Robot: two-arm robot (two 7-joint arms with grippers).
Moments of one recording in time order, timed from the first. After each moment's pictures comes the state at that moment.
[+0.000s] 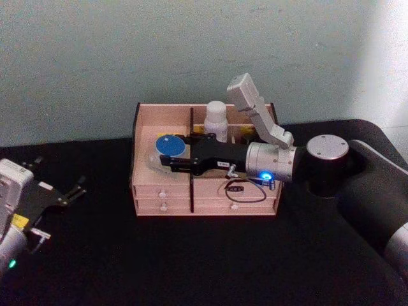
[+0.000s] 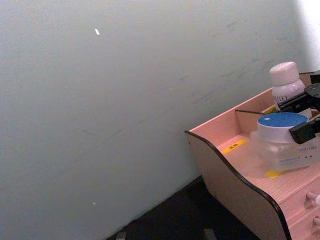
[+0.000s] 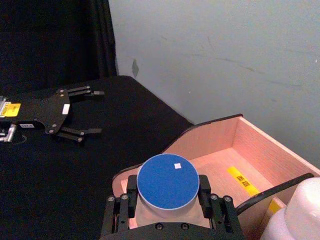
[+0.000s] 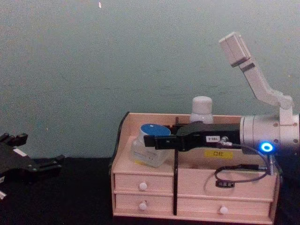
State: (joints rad) left arm -0.20 0.60 0.45 -1.41 -0.25 -0.12 0.03; right arm 0.80 0.20 -0.61 -0.73 0.42 -0.05 0.84
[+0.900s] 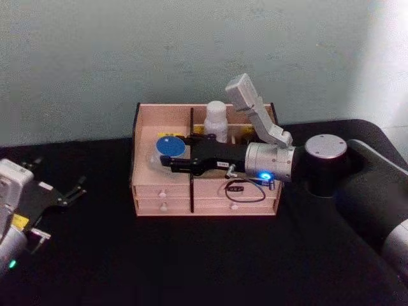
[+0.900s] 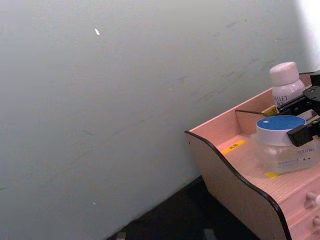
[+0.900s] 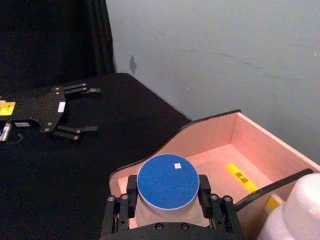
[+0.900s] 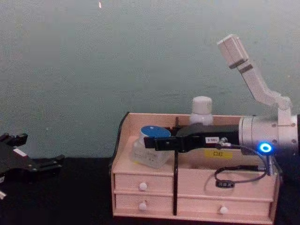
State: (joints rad) left arm -0.20 0.60 0.45 -1.41 -0.25 -0.12 0.03; right arm 0.81 0.19 -0.60 -0.70 0.41 -0.04 0.84
